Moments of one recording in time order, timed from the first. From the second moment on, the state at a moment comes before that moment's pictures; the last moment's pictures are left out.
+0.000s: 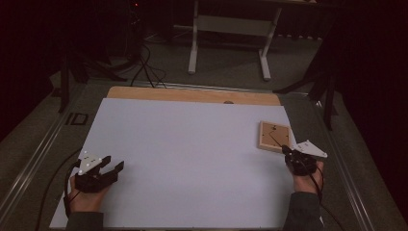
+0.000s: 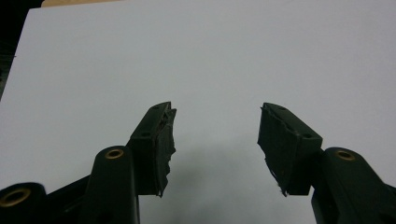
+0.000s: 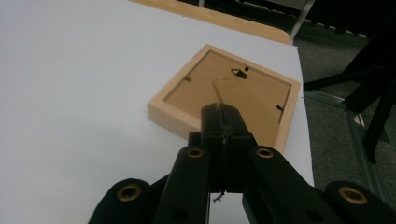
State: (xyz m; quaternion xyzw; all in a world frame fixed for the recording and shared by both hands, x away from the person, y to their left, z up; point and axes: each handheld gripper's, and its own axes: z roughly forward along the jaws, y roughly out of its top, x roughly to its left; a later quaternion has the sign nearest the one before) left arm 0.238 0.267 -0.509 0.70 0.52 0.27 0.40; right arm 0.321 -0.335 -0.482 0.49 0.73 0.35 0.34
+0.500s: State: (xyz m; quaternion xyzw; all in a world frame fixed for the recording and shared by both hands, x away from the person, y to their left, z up) left arm 0.238 0.266 -0.509 0.70 0.52 0.27 0.40; right arm 0.354 -0.339 -0.496 0.51 0.72 0.33 0.33
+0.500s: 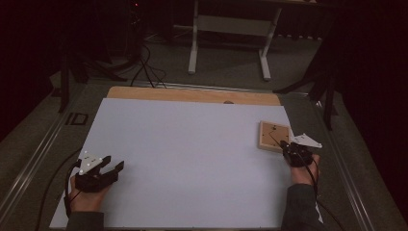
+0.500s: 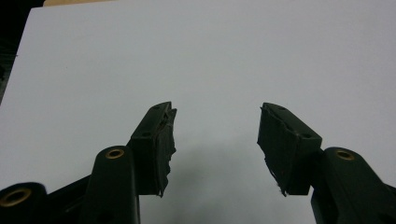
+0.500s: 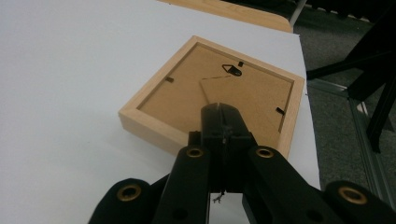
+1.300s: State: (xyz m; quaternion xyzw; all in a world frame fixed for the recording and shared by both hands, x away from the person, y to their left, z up) left arm 0.237 0.267 -0.509 0.70 0.53 0.28 0.40; right arm 0.372 -0.338 -0.513 0.51 0.74 0.31 0.31
